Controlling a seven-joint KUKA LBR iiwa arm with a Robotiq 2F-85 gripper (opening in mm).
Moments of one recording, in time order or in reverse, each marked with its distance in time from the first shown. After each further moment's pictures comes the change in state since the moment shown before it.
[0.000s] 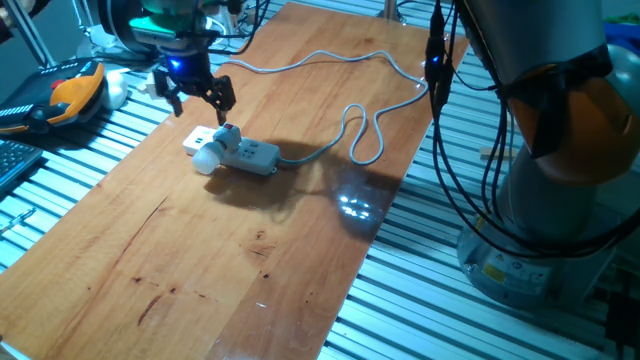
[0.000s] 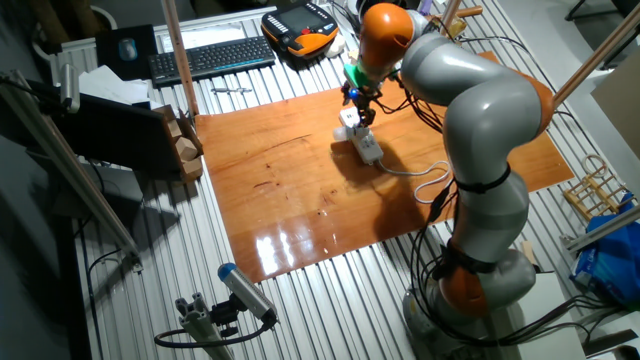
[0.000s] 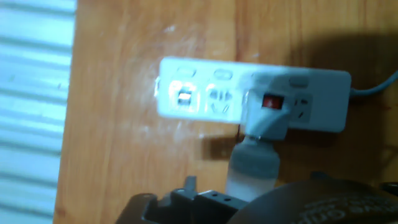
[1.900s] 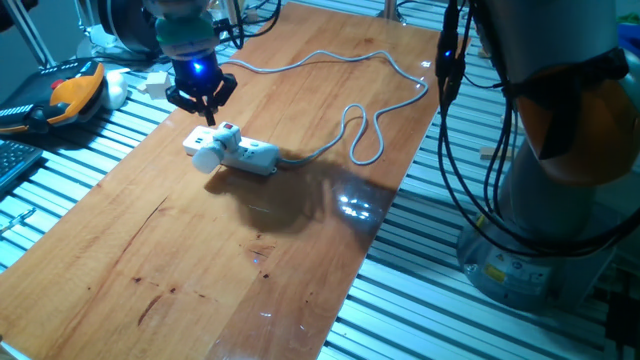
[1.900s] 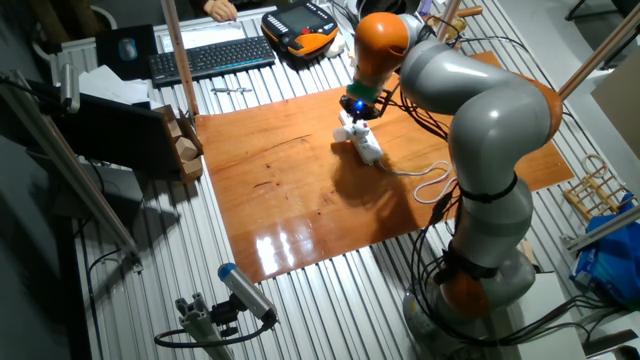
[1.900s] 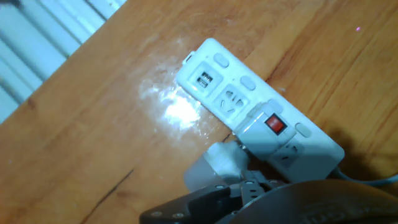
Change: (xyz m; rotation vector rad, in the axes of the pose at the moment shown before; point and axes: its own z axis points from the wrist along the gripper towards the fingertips) arm -0.004 -0.026 -0.008 0.038 -0.099 -0.669
